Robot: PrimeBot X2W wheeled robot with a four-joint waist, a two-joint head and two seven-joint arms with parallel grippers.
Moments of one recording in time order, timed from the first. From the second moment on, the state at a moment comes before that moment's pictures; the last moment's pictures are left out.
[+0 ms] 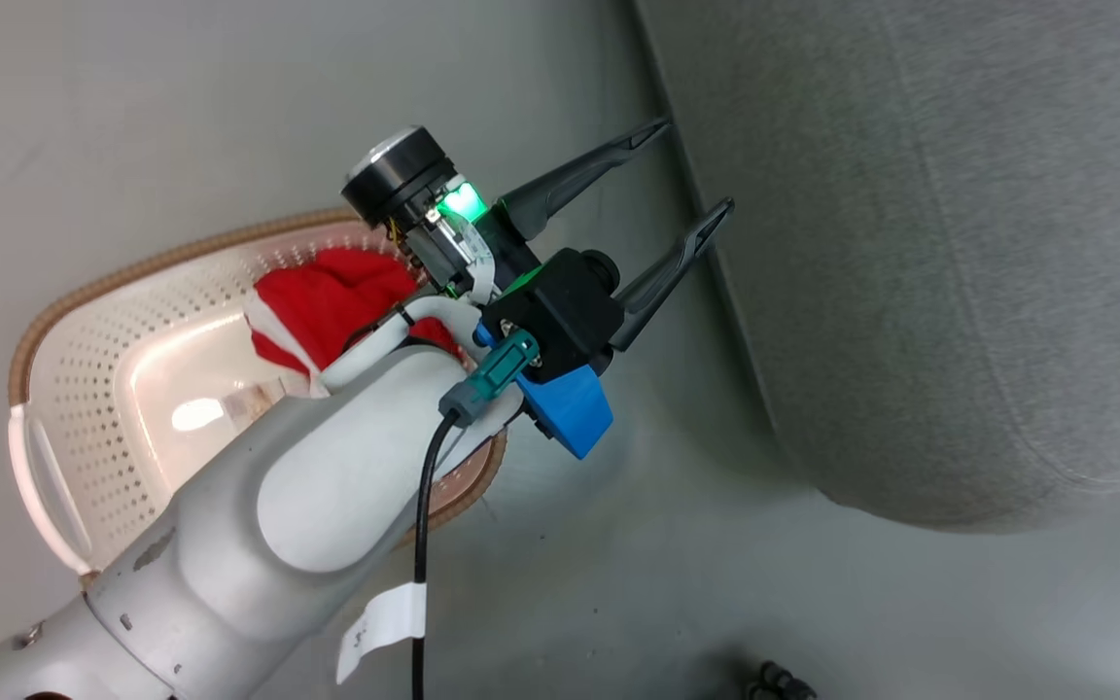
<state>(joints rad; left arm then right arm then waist) -0.90 0.24 -0.91 0.34 -0.24 -0.12 -0.20 -0.91 -0.28 -0.45 0.13 0.04 0.13 -0.26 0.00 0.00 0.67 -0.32</state>
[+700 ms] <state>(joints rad) -0.93 0.28 -0.92 0.31 -0.24 -0.11 -0.20 -0.91 -0.26 -0.55 0.61 -0.02 0.13 -0.26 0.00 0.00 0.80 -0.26</state>
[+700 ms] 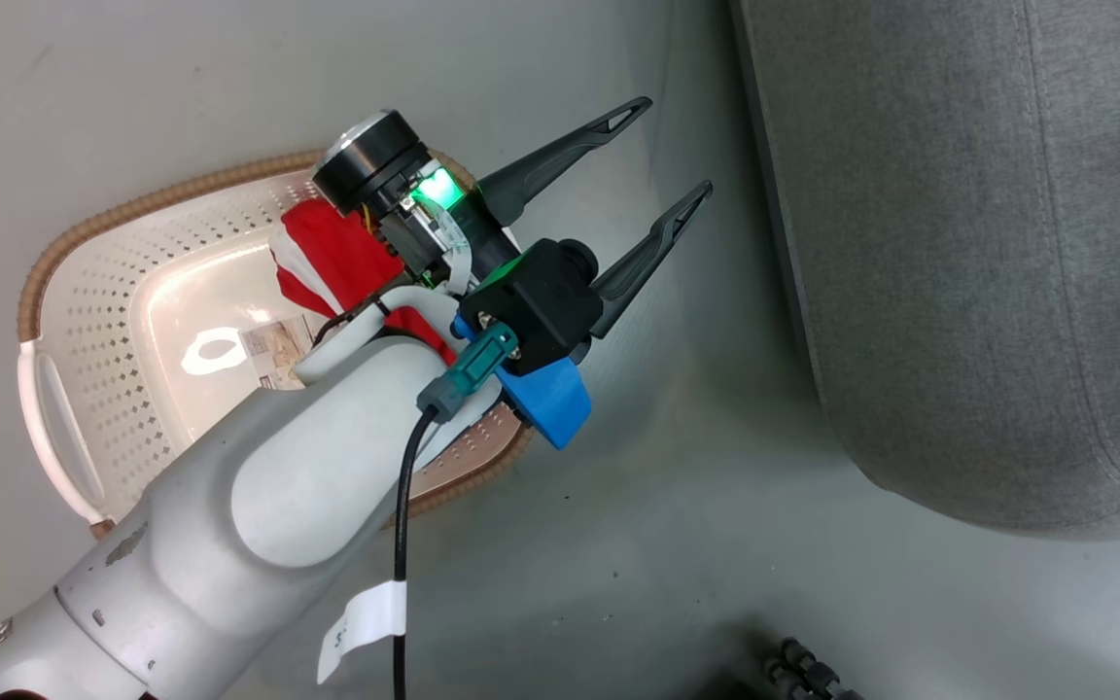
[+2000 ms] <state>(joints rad) -0.38 0.16 -0.36 0.25 -0.26 -0.05 -0.26 -0.25 -0.08 -0.12 0.10 0.08 0.13 -0.26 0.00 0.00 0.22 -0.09</state>
